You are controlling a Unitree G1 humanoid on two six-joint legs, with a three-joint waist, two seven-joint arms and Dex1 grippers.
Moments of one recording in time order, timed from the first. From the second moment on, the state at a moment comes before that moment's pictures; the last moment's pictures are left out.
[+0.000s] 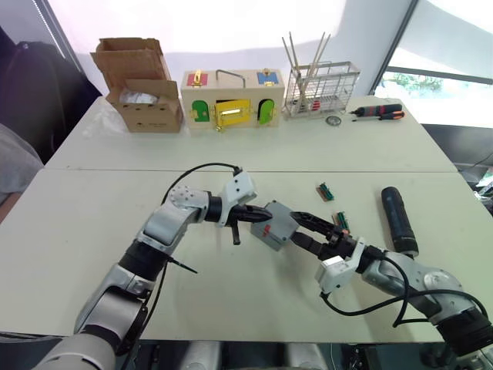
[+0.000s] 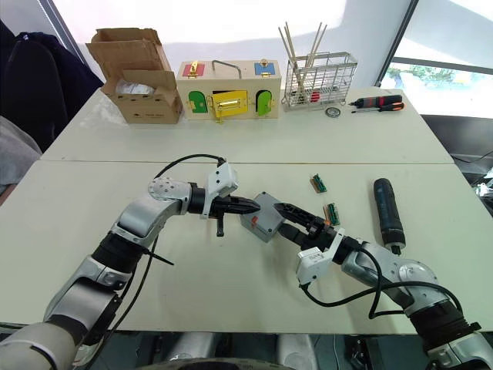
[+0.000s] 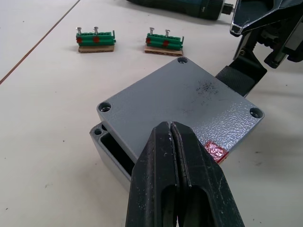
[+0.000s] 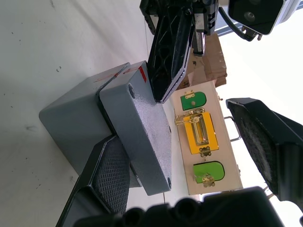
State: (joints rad) left arm -0.64 0.37 -0.37 0.15 -0.21 0.44 -1.06; right arm -0.11 -0.82 0.24 -0.01 -0.93 -0.72 -0.13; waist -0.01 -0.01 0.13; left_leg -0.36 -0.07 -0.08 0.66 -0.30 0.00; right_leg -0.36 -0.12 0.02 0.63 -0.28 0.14
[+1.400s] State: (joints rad) left arm -0.64 0.39 -0.17 0.13 -0.37 0.65 -1.04; right arm -0.15 -0.80 0.27 0.00 -1.01 -0.70 -0.19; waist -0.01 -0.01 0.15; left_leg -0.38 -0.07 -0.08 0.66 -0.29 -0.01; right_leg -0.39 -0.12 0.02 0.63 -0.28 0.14
